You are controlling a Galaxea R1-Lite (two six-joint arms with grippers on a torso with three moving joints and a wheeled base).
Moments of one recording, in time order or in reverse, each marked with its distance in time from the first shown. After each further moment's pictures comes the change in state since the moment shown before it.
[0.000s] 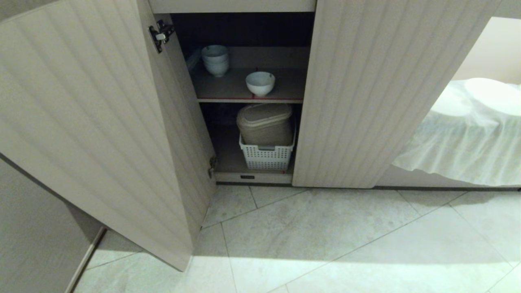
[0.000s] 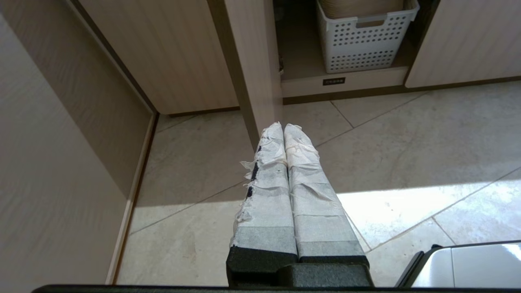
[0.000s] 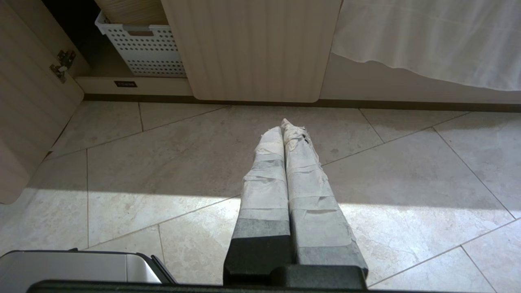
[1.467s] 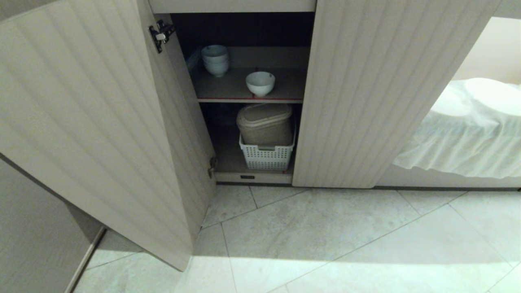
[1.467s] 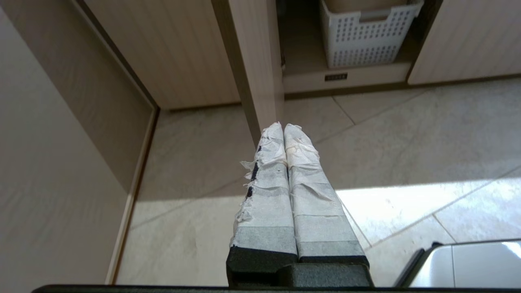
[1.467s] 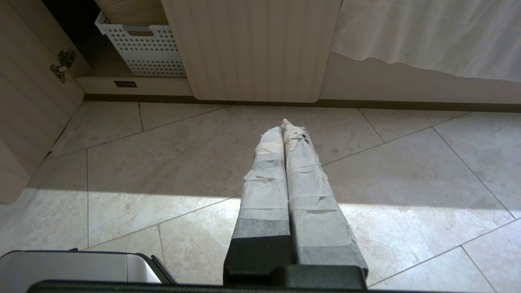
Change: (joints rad) left arm 0.002 0.031 -0.001 0.002 0.004 -0.006; right arm 0.000 0.000 0.000 0.000 0.000 0.001
